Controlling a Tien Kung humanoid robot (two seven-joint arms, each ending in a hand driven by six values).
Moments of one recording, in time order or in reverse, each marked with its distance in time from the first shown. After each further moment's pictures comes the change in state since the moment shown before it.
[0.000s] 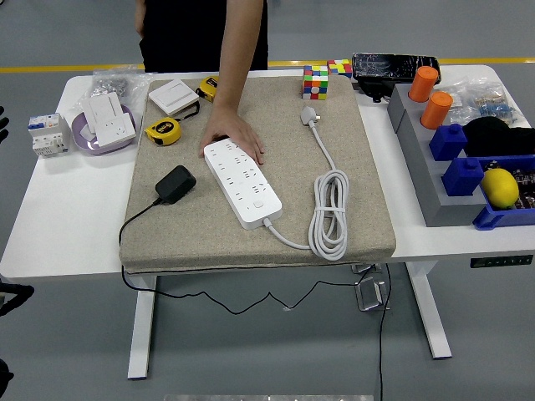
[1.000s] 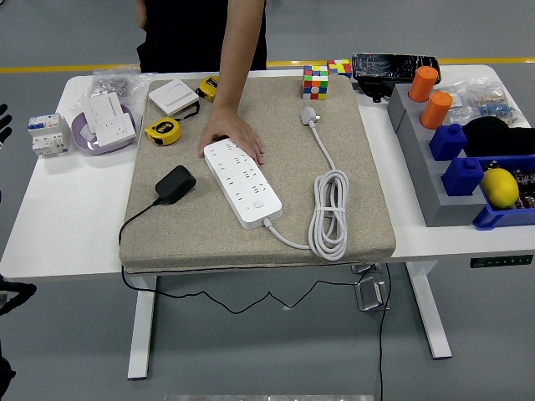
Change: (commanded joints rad) left arm -0.006 0.000 0.004 0.001 -0.011 -0.002 0.001; right arm 0.058 0.011 0.060 0.005 0.049 -0.025 0.022
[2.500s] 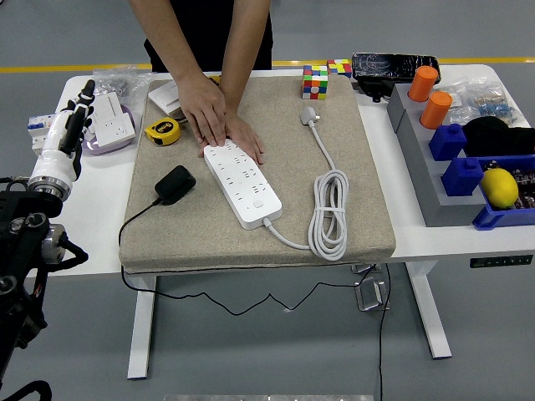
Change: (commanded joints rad) left arm -0.258 0.071 0.264 0.330 0.006 -0.001 -0.016; right arm -0.084 0.011 0.108 -0.019 -0.014 -0.004 -0.001
